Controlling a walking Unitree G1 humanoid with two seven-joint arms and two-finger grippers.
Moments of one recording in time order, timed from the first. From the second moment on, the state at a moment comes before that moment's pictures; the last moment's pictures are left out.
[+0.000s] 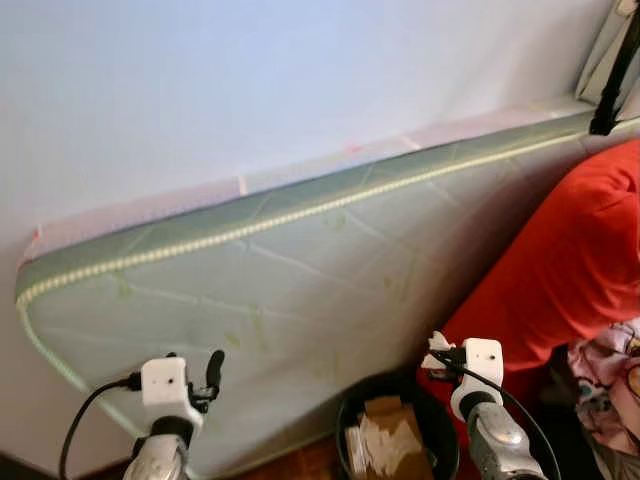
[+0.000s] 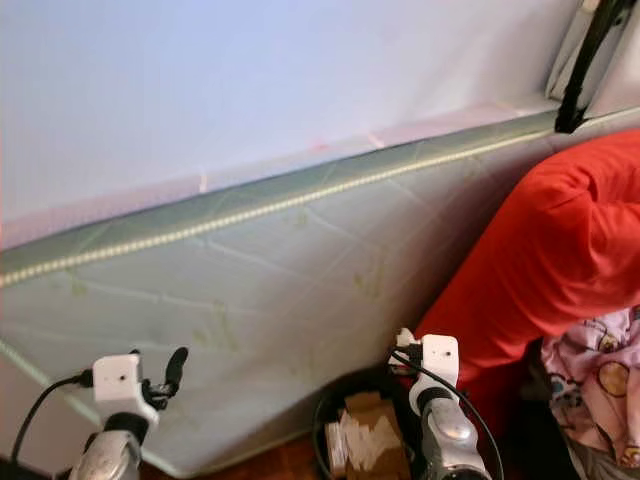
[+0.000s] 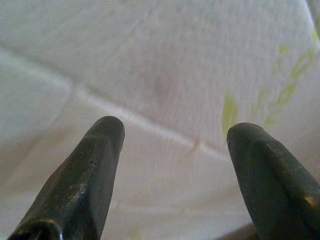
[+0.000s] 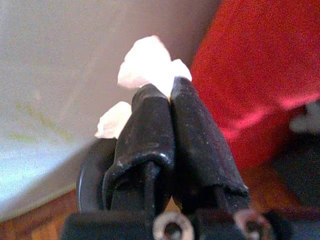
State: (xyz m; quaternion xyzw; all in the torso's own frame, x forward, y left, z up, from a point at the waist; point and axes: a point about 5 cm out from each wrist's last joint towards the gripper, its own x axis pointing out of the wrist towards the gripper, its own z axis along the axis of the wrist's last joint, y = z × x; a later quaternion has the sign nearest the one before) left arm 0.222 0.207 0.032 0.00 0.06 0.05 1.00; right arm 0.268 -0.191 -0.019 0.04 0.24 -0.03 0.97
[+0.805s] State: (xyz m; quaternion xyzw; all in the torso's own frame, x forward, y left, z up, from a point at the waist) left arm 0.213 0.180 0.066 -0.03 0.04 0.03 1.00; right arm 0.291 -0.207 -0.002 0.04 0.24 -0.06 0.97
